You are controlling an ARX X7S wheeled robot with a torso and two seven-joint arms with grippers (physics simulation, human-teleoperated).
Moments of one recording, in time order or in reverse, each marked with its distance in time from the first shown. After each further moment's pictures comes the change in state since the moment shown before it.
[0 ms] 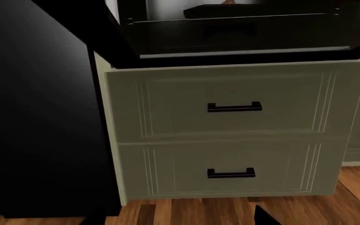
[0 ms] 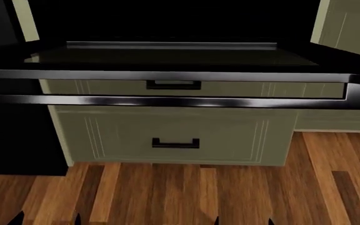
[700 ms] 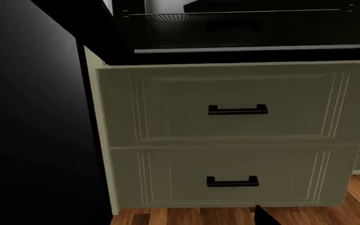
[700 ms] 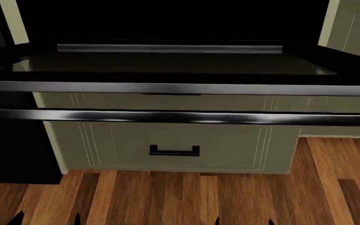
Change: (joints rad) left arm 0.002 -0.010 0.010 -0.002 -0.025 0.024 -0.006; right arm 0.003 0.011 -0.011 0.003 0.023 -0.003 0.010
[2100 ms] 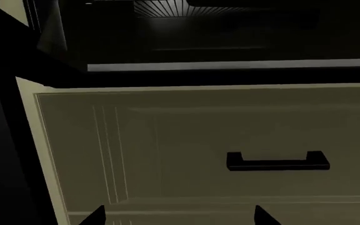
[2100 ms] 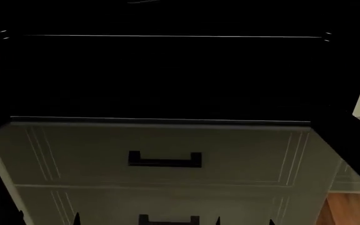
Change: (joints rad) left arm -0.008 -0.021 0.027 -0.001 -0.023 0.002 -0.027; right arm 0.011 0.019 -0.024 0.007 0.028 0.002 0.027
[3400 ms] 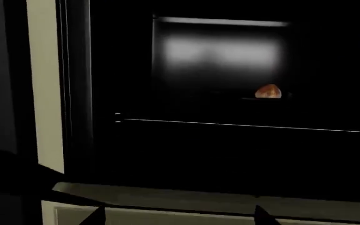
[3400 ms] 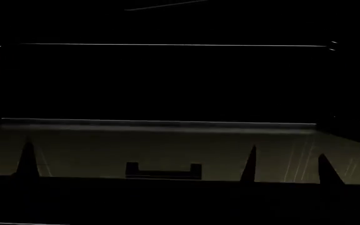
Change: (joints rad) left arm -0.137 -0.173 -0.137 0.605 -0.282 -0.499 -0.159; right arm 0.047 0.203 0.144 -0.671 0.282 0.367 0.186
